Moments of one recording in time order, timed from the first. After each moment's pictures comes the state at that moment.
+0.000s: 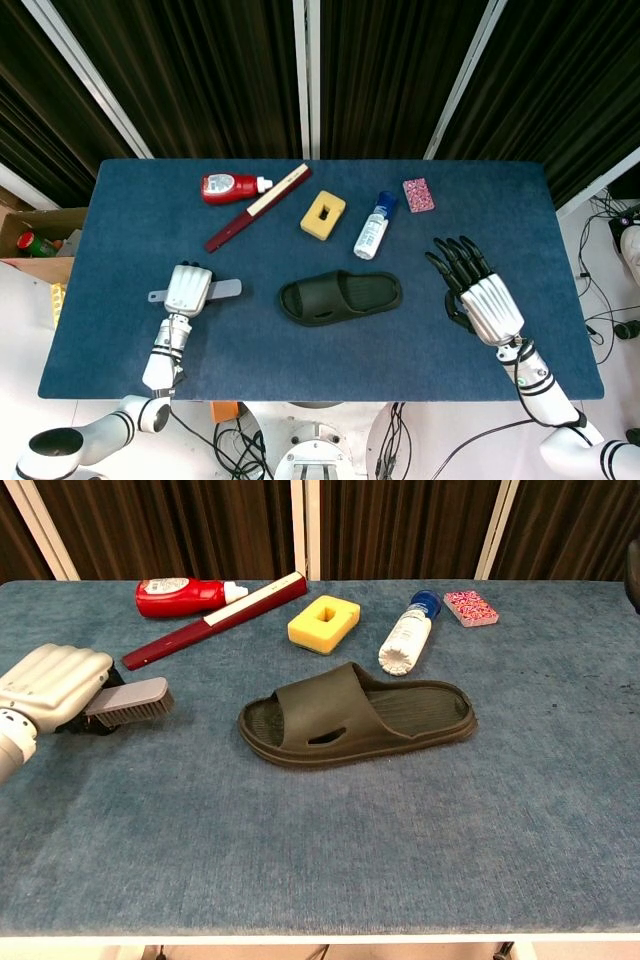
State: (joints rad) left arm -0.52 -1.97 -0.12 -0.75 1.33 1.17 0.26; right arm 0.42 -1.42 0.04 -1.31 -1.78 1.56 0.08
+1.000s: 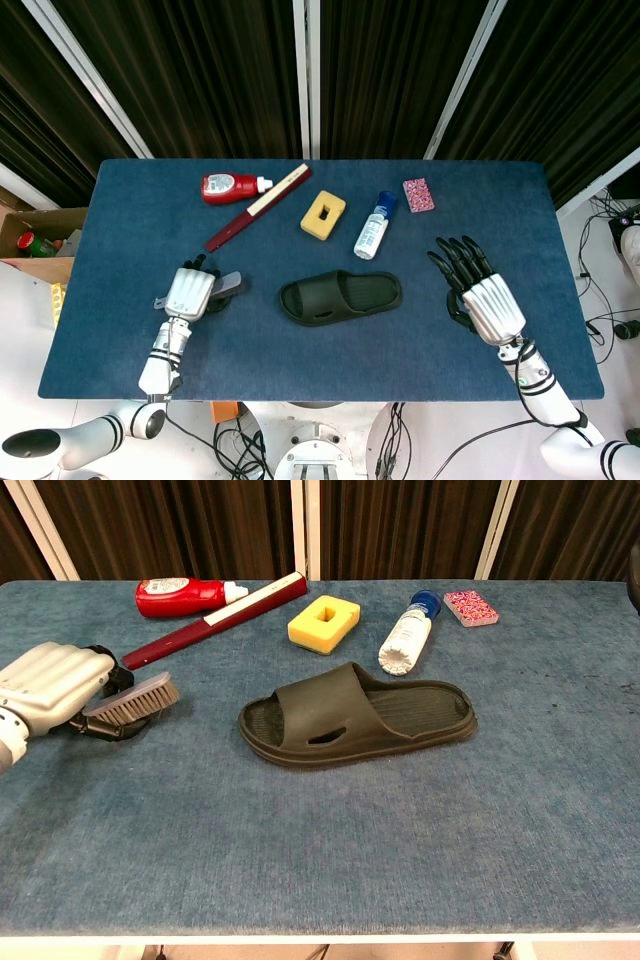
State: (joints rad) left arm -0.50 -1.87 -0.12 -0.95 1.33 1.17 0.38; right arm 0.42 -1.42 0.04 -1.30 -1.78 1.56 0.08
